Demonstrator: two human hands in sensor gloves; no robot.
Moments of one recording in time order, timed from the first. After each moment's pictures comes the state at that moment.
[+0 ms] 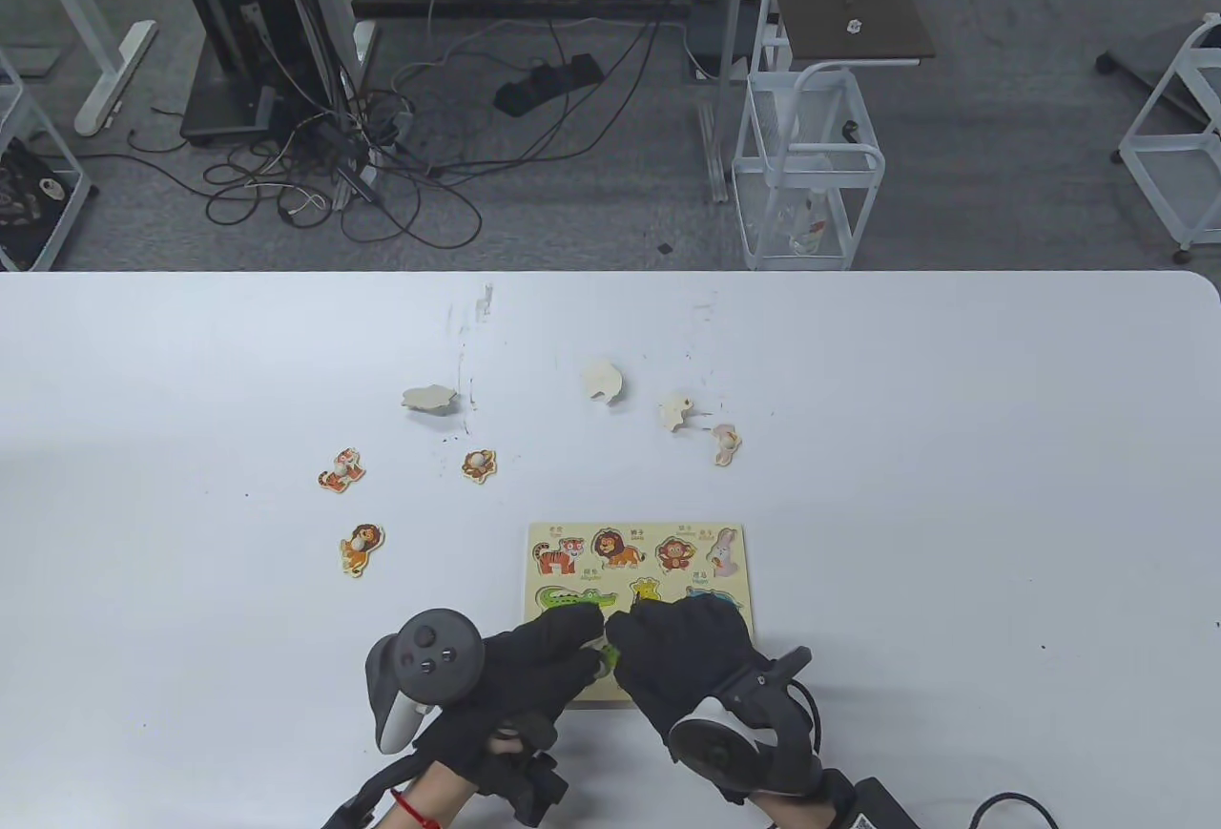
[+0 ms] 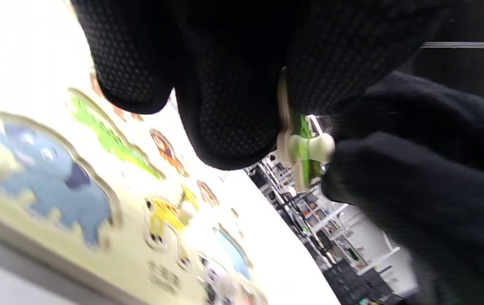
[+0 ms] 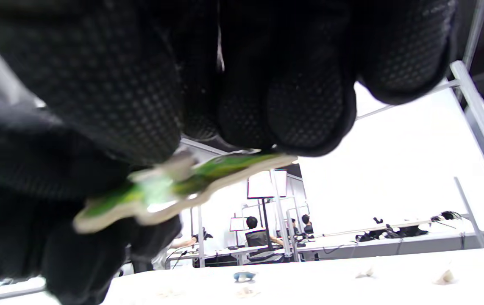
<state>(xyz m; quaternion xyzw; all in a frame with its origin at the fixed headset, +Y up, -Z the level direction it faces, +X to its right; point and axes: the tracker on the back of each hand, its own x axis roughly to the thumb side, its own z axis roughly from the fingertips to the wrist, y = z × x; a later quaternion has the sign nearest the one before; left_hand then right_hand) -0.158 -0.734 -0.222 -0.01 -0.15 0.45 0.88 0.070 -0.696 -0.198 0.25 -0.27 0.91 0.19</state>
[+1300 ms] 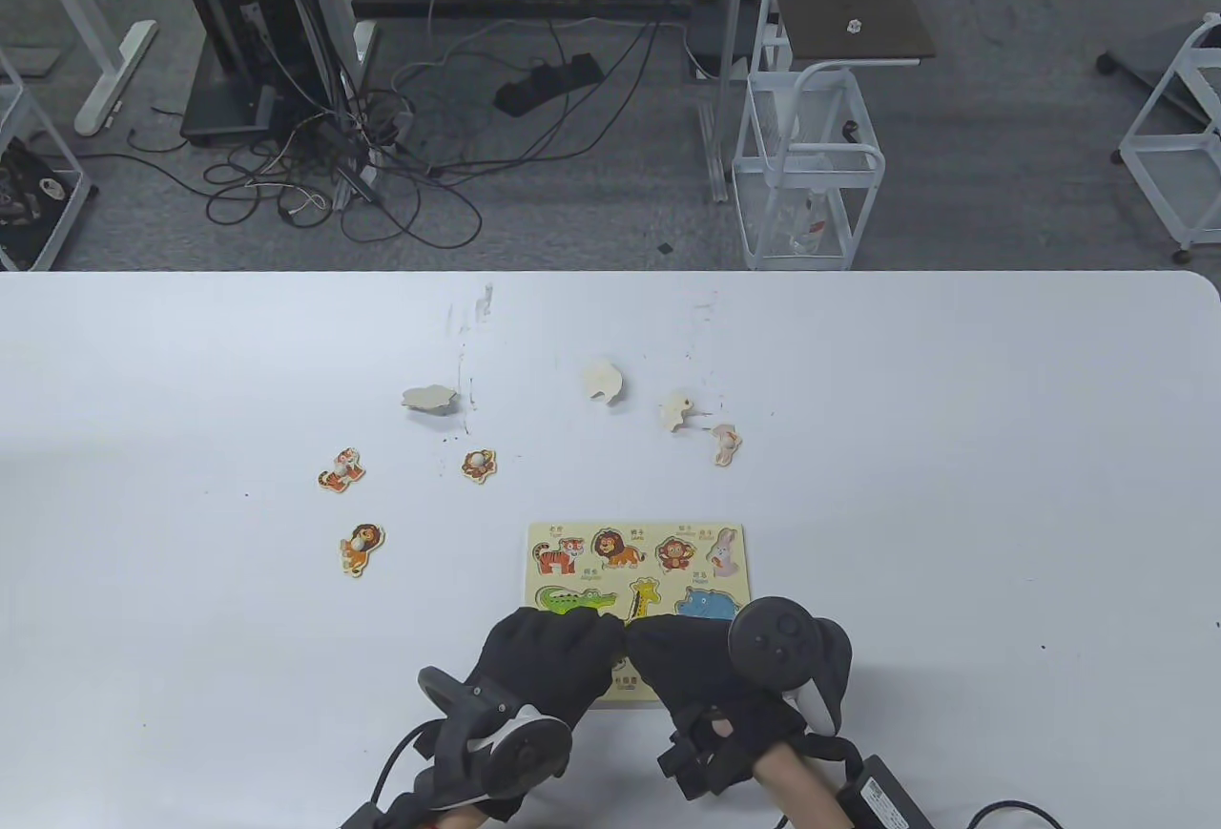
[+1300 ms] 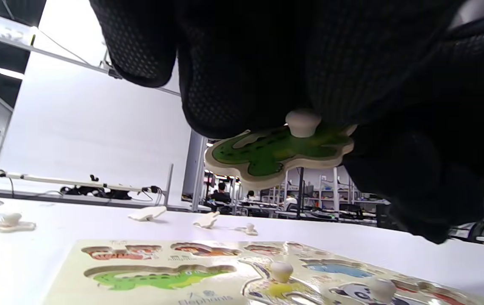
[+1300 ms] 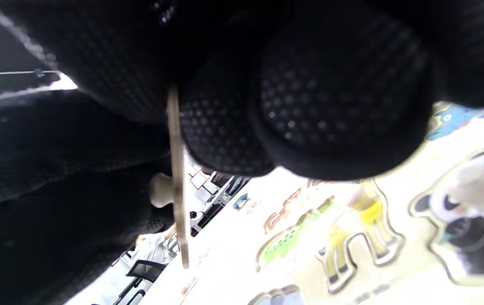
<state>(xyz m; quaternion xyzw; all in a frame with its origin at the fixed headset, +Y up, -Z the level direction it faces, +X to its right) -0.116 -0.715 -0.185 0.20 -0.25 0.10 0.94 0.091 -0.733 -0.234 0.11 -0.01 0.88 0.45</state>
